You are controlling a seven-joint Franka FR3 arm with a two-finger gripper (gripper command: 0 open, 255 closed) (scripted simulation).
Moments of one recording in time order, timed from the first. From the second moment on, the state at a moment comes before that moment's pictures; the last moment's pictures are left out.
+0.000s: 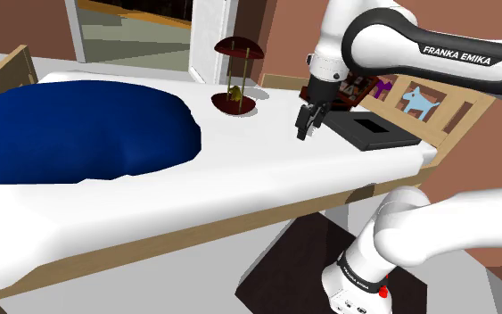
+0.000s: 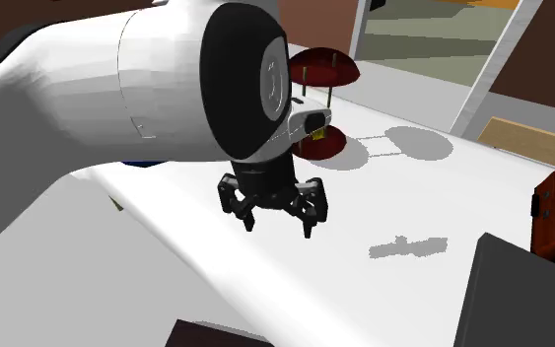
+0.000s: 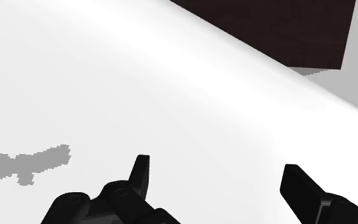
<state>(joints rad) -0.01 -0.75 0.07 -2.36 -0.12 1.58 0.06</state>
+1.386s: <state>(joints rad) 0.50 -0.33 -0.77 -2.09 0.54 2.07 -1.15</state>
